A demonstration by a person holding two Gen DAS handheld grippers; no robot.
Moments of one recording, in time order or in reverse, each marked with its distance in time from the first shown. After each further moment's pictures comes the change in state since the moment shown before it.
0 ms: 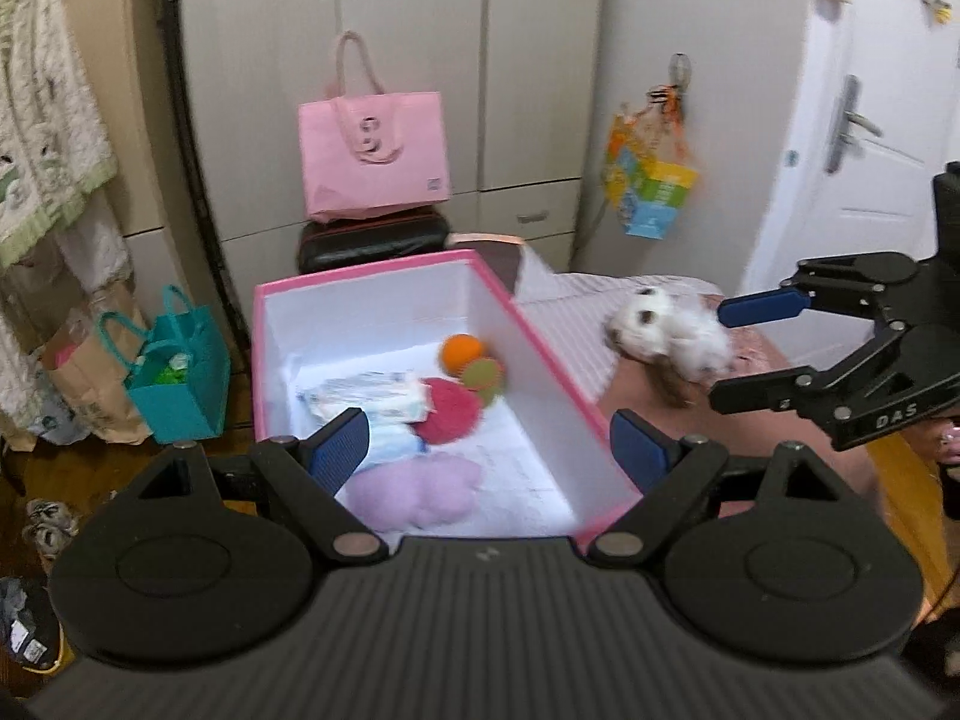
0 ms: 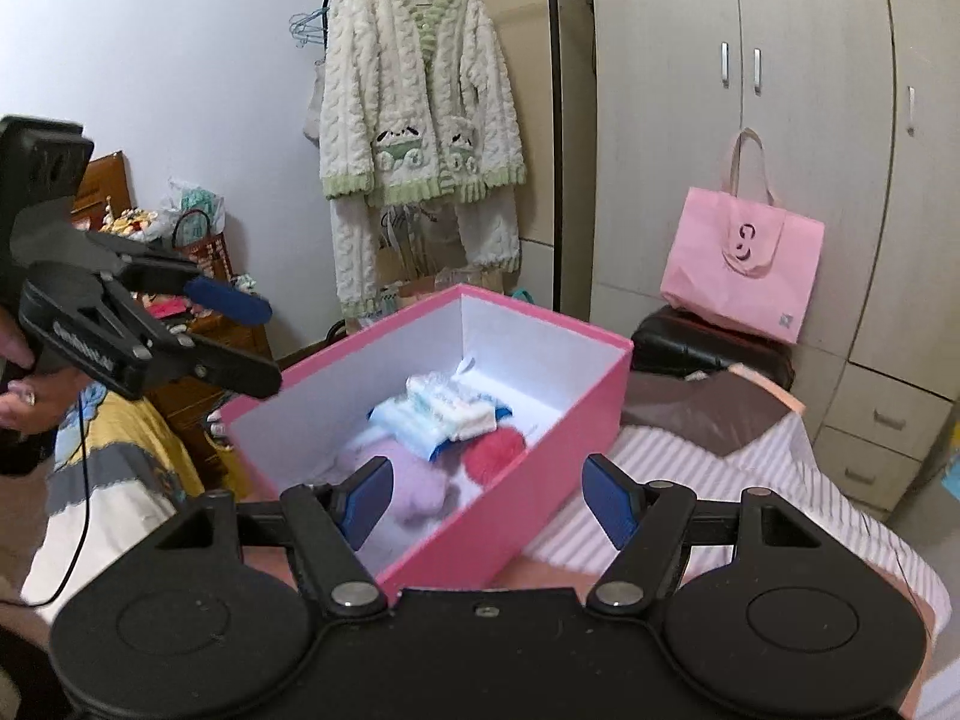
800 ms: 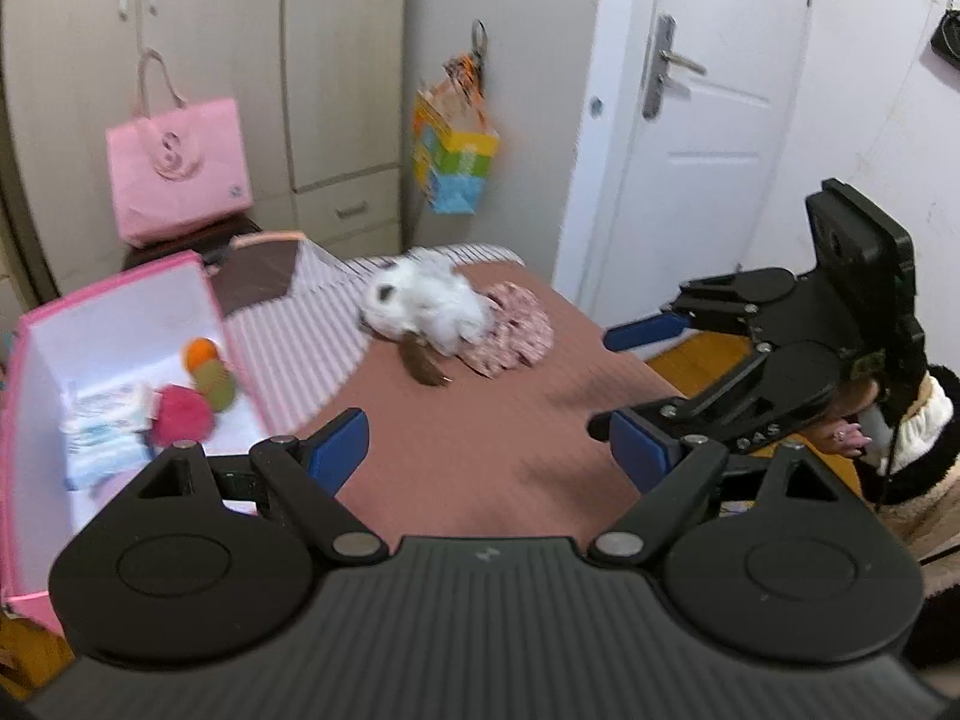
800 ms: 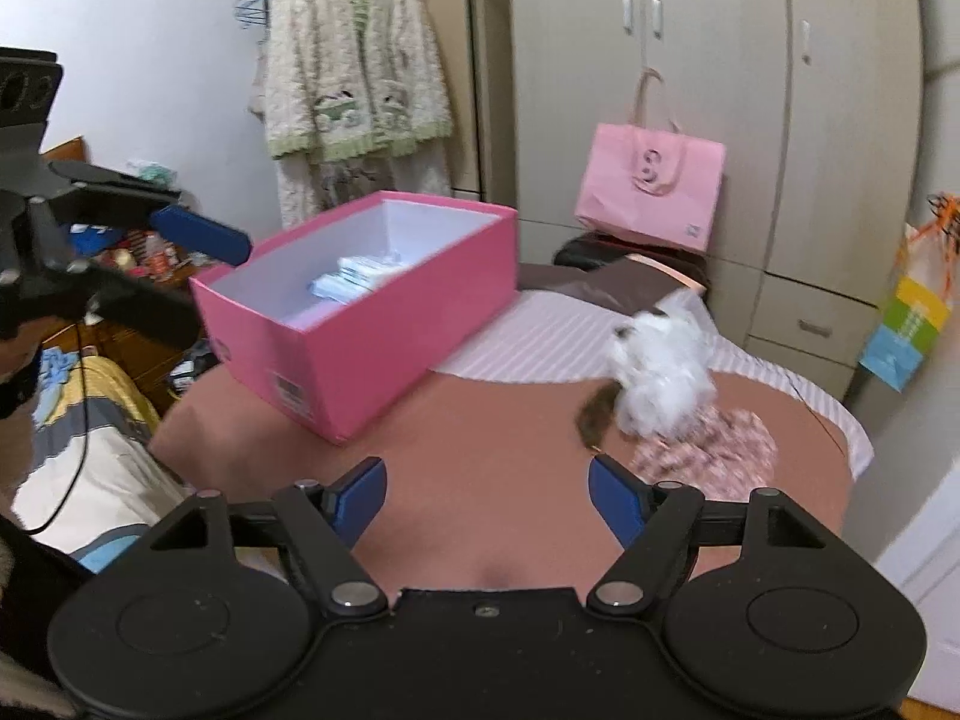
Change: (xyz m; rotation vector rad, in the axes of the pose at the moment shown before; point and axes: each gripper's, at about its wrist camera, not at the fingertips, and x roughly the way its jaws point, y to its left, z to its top) left arm 0.024 -0.142 -0.022 0.140 0.026 -0.259; right arm -0.072 -0.055 -0.115 0.091 0.051 -0.111
